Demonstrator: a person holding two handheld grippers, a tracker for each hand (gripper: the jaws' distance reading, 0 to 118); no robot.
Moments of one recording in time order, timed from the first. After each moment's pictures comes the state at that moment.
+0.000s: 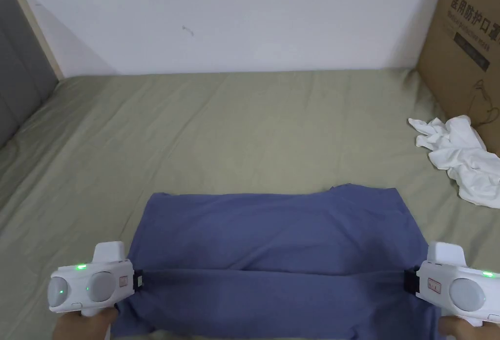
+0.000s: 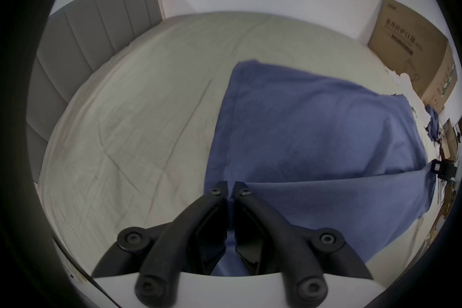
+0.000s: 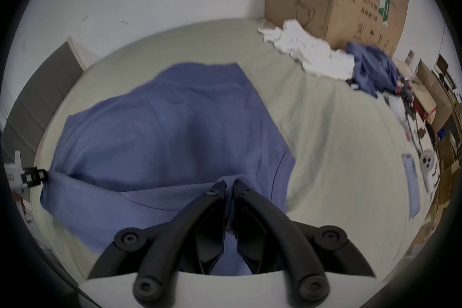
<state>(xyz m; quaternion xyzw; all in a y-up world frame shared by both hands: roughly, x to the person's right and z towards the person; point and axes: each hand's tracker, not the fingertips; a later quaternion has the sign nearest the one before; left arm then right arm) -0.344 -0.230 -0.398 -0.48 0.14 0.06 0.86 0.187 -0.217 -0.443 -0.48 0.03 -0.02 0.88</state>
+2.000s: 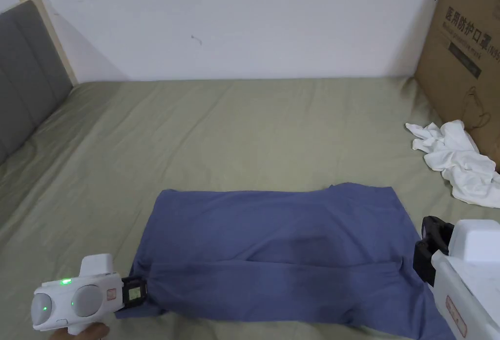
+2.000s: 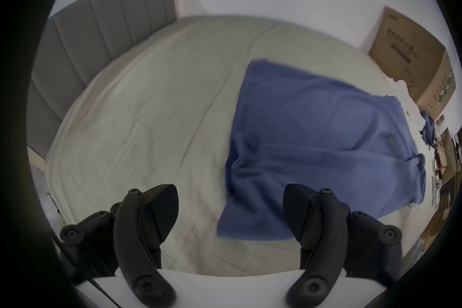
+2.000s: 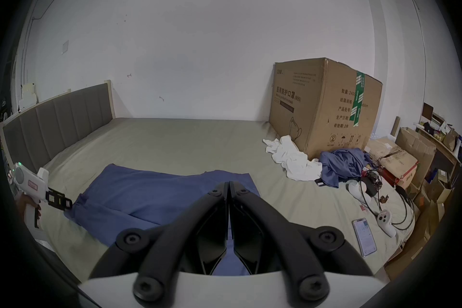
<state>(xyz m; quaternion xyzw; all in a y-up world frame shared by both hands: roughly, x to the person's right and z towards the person) -0.352 -0.206 -0.324 -0.48 0.16 0.09 0.86 0.151 -0.068 -0.302 -0.19 0.06 0.05 0.98</state>
